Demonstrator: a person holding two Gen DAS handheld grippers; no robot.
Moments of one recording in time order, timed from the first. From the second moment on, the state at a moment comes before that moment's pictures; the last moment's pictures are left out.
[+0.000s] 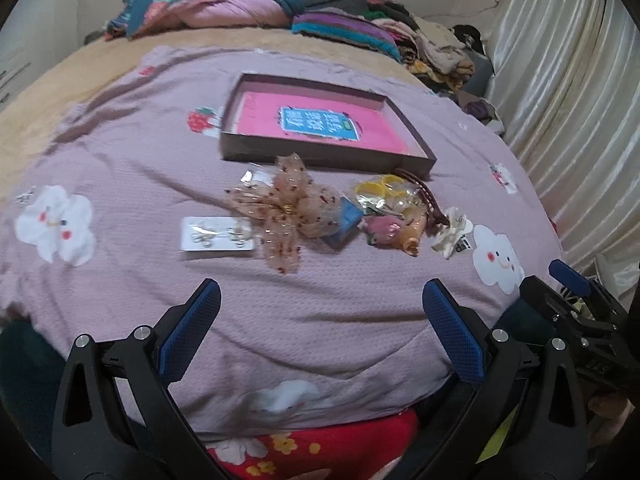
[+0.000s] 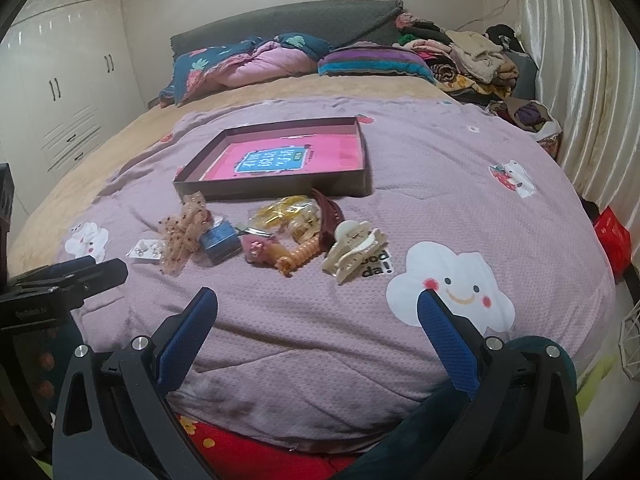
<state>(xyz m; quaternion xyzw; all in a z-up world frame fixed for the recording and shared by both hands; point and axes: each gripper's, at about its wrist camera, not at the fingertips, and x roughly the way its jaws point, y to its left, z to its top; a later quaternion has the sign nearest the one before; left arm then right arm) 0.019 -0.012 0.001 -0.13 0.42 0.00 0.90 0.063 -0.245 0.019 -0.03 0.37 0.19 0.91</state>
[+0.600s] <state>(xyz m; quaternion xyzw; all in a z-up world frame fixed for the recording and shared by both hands) 0.109 0.004 -0.036 -0.11 0.46 -0.05 0.88 0.129 -0.264 0.007 -0.03 0.39 0.16 0.91</state>
